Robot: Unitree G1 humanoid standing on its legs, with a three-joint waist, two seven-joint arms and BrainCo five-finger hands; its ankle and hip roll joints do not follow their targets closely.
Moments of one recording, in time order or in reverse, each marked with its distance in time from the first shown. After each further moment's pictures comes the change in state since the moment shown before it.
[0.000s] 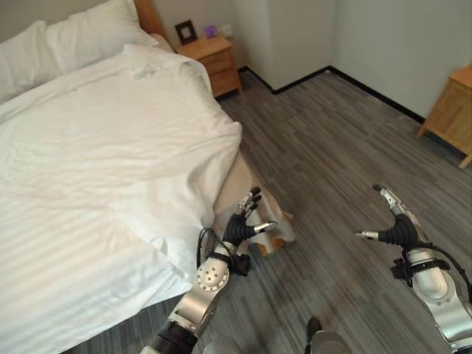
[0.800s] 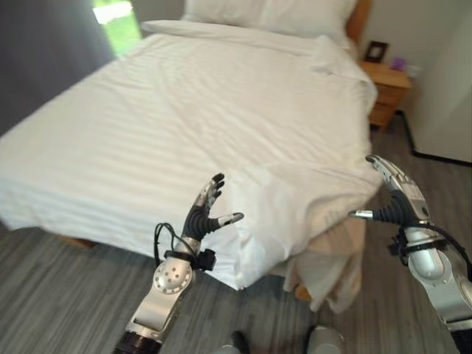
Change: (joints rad) left arm 0.087 0.108 0.143 -0.110 -0.040 0.003 -0.014; right arm -0.105 -0.040 -0.008 -0.097 -0.204 0.034 -0.030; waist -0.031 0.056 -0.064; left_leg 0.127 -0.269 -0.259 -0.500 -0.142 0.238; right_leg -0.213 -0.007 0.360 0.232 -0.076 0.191
